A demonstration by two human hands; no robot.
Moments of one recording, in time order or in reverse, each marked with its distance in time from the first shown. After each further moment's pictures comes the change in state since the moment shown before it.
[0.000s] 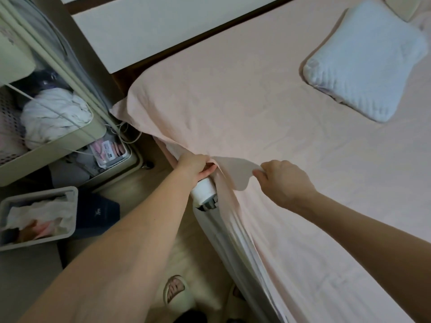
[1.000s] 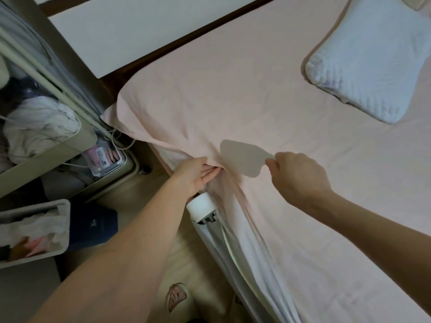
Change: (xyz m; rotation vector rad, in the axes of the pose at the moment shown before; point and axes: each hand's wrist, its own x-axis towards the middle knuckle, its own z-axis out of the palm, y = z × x) left_hand 0.018 0.009 0.015 -0.186 -0.148 -0.106; right_hand 0.034 0.013 -0.018 0.016 0.157 0.109
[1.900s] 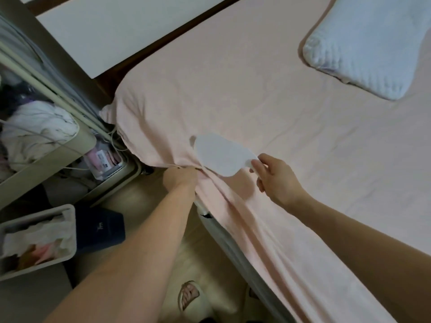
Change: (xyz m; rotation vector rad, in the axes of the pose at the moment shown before) left_hand 0.006 -0.020 -0.038 0.565 0.548 0.253; right_hand -0.018 -0.016 0.061 0.825 -0.147 0.129
